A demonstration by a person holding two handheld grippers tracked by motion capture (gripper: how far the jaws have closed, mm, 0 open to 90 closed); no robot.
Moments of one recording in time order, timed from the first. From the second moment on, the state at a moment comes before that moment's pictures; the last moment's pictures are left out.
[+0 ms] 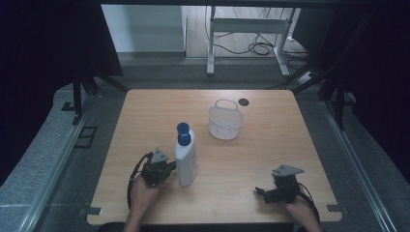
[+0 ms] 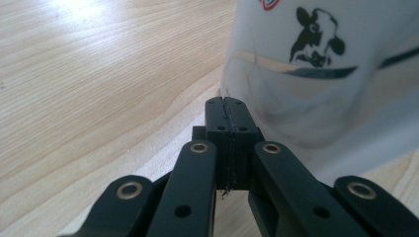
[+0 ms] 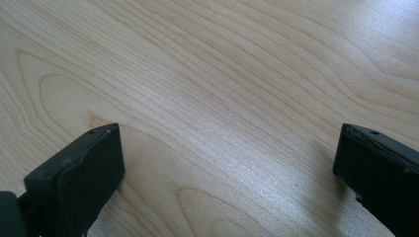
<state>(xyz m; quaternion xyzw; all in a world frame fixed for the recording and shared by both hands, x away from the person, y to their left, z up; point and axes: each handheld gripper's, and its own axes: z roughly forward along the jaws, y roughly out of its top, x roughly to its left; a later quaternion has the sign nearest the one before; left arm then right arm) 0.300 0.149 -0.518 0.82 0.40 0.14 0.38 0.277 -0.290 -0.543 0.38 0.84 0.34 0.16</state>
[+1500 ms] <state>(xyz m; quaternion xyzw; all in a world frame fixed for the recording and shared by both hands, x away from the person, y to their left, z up) 0.294 0.120 -0.520 0.84 0.37 0.12 0.37 0.277 -0.290 -0.543 0.38 0.84 0.34 0.16</state>
